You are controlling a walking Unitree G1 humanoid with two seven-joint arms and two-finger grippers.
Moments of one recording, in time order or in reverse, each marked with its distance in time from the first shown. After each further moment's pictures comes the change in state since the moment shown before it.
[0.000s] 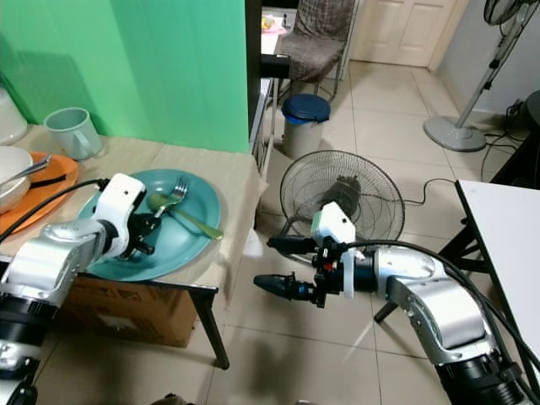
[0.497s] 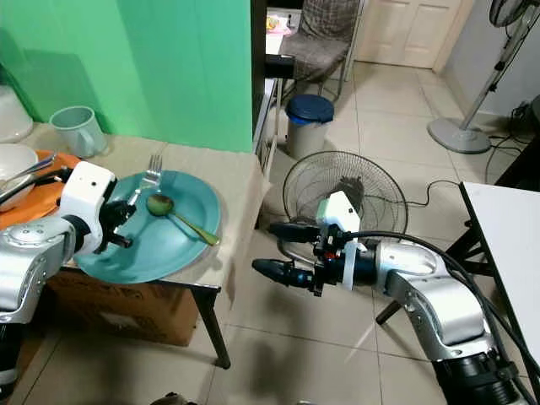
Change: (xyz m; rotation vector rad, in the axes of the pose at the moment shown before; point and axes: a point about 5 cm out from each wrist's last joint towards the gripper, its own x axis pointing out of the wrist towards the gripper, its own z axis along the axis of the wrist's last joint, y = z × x) left arm -0.038 0.009 0.013 0.005 -0.094 0.113; right arm 0.001 -0.004 0.008 0.017 -0.092 -0.039
